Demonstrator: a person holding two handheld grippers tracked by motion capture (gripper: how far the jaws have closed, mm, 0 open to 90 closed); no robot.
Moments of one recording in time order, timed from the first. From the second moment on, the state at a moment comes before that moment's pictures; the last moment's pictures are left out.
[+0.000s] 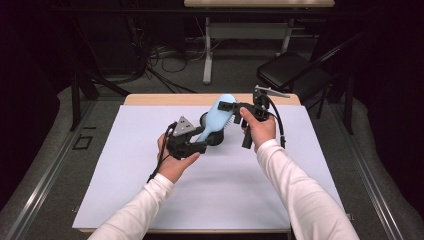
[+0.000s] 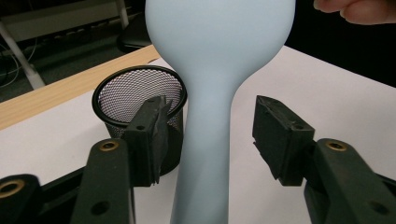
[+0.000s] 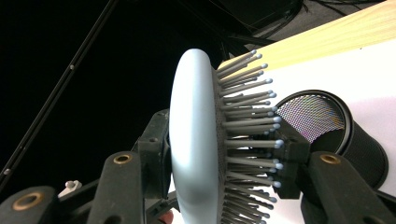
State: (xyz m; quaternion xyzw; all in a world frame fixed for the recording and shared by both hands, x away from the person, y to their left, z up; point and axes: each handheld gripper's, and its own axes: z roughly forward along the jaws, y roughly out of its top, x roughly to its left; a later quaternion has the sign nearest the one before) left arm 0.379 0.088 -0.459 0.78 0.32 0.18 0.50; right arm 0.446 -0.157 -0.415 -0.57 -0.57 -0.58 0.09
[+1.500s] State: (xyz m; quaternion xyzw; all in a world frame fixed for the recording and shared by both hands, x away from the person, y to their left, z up) left arm 0.372 0.136 -0.444 0.76 0.36 0.23 0.49; right arm 0.452 -0.162 -0.387 -0.57 -0.58 -0.59 0.04
